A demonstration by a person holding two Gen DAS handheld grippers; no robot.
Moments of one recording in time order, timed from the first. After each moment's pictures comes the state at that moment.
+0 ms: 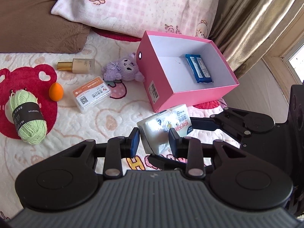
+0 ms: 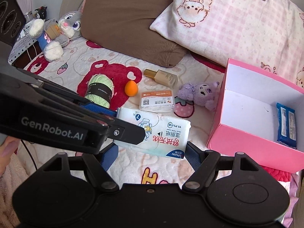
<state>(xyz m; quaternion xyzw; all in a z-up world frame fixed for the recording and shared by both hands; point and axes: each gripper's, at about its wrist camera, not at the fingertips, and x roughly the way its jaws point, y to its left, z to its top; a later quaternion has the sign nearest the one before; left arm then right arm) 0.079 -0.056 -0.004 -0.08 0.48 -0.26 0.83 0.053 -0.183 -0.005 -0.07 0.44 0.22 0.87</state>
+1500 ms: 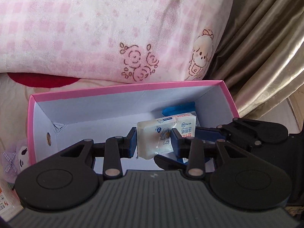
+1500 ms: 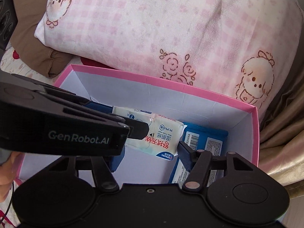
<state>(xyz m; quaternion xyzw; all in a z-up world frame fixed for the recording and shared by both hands) 0.309 -0.282 -0.073 -0.10 0.49 -0.26 0.83 0.280 -0.394 -0.057 -0.09 0.49 0.14 0.86</state>
